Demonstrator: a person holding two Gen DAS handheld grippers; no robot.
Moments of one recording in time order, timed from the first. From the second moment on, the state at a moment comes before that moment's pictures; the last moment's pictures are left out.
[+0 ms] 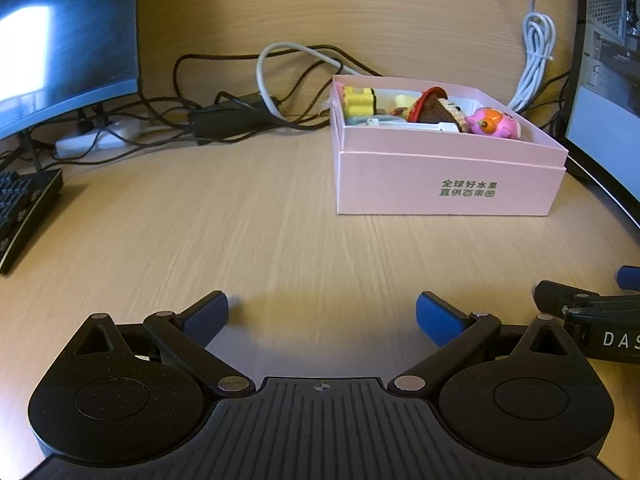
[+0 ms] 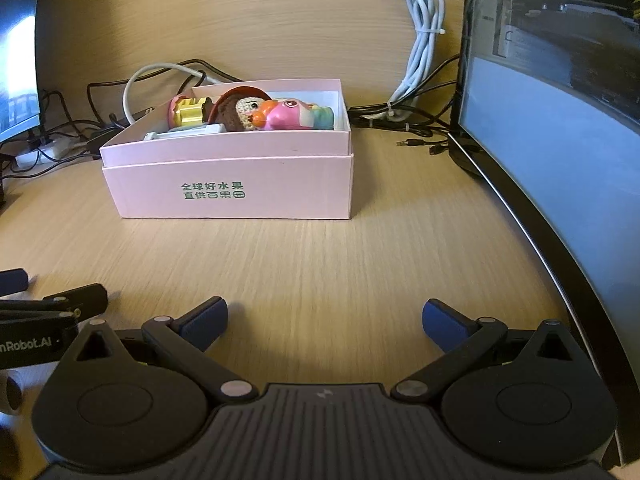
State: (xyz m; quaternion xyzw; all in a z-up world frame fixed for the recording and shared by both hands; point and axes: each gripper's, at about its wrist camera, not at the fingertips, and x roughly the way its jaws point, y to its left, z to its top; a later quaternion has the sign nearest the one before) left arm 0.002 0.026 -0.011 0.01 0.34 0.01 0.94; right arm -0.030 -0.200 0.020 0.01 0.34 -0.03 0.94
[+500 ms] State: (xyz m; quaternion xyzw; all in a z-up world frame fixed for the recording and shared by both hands) left arm -0.004 0.018 -0.011 0.01 0.34 -0.02 0.94; right arm -0.030 -0.201 0.020 0.01 0.34 -0.03 0.94
